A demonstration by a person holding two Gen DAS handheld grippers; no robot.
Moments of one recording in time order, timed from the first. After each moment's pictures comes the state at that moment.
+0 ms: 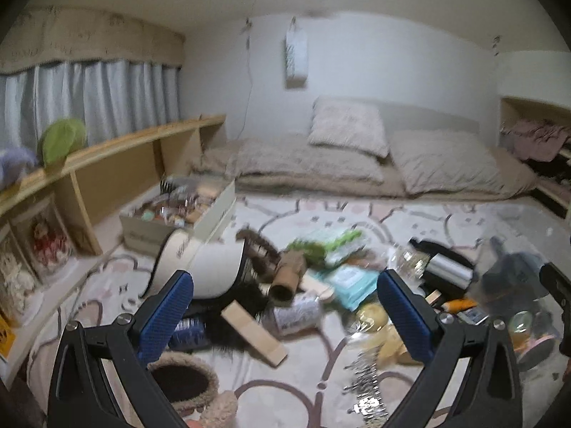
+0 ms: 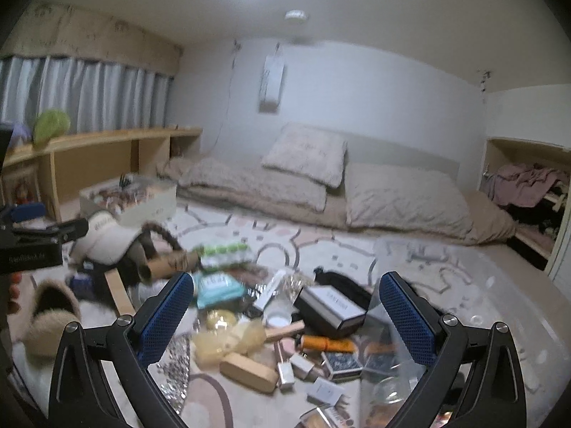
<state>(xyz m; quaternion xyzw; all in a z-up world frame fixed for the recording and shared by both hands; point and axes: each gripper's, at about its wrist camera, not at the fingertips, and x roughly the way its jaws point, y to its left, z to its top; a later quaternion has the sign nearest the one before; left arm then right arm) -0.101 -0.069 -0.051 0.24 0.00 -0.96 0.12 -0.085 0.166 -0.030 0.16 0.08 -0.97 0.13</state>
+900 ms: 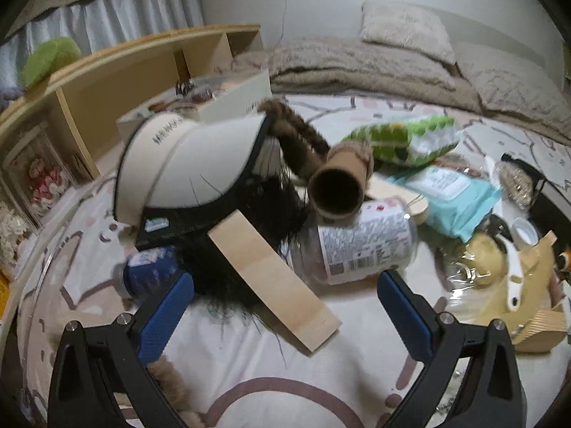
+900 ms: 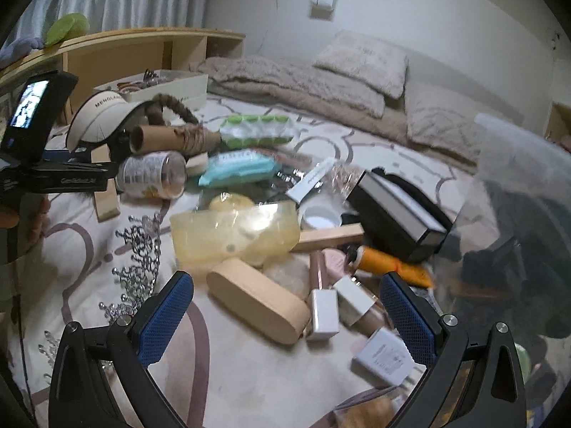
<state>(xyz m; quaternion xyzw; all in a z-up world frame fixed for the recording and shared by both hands) -0.211 -0.105 -0.200 0.37 0.00 -0.90 0.21 -0.158 0.143 -0.170 0.31 0.14 -0.92 0.21</state>
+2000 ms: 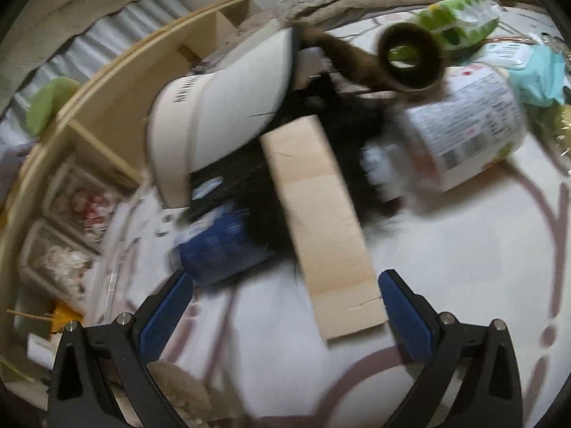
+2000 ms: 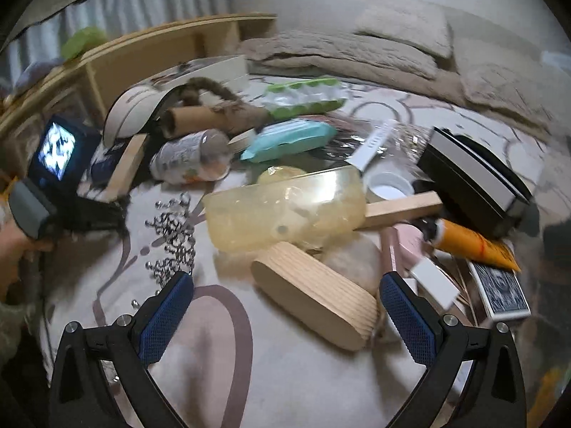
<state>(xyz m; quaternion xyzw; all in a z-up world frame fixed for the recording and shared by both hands) -0.190 -0.138 -0.244 0.44 -0.20 -0.82 0.31 -0.177 0.133 -0.200 0.37 0.08 -0.87 0.33</state>
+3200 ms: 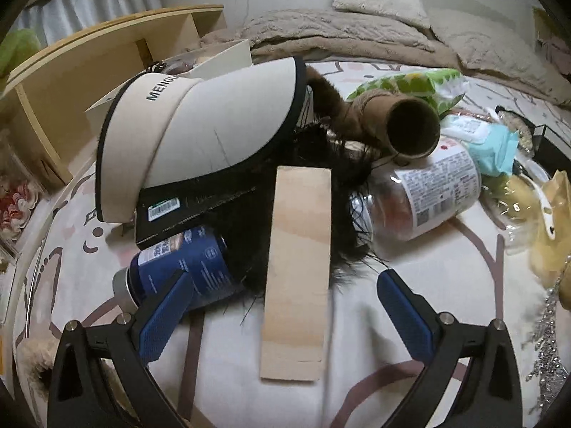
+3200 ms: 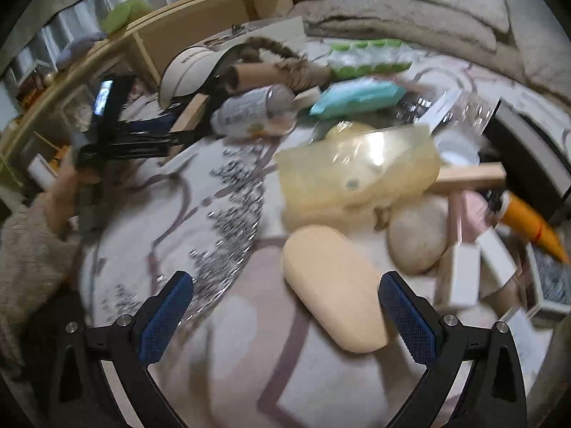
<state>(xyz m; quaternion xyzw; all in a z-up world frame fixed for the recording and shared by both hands) -0.205 -0.167 -0.228 0.41 -0.05 -0.90 0.13 -0.161 0.132 -0.203 0.44 0.07 -0.78 0.43</state>
